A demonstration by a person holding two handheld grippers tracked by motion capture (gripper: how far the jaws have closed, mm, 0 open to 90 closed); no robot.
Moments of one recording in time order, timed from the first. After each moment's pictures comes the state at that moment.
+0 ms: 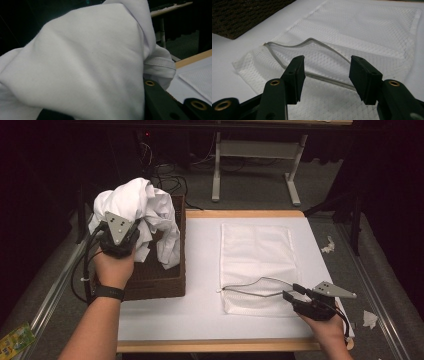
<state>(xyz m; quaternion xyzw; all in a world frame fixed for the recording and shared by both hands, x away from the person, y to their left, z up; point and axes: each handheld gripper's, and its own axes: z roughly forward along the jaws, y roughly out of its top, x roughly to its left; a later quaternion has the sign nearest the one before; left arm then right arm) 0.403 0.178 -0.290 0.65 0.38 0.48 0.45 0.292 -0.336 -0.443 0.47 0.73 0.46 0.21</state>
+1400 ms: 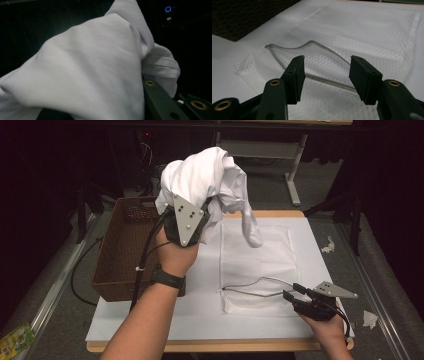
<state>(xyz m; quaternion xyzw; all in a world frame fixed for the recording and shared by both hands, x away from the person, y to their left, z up) 0.372 0.031 -0.232 0.61 0.24 0.47 0.59 0.291 -0.337 -0.441 0.47 0.72 0.46 0.21</state>
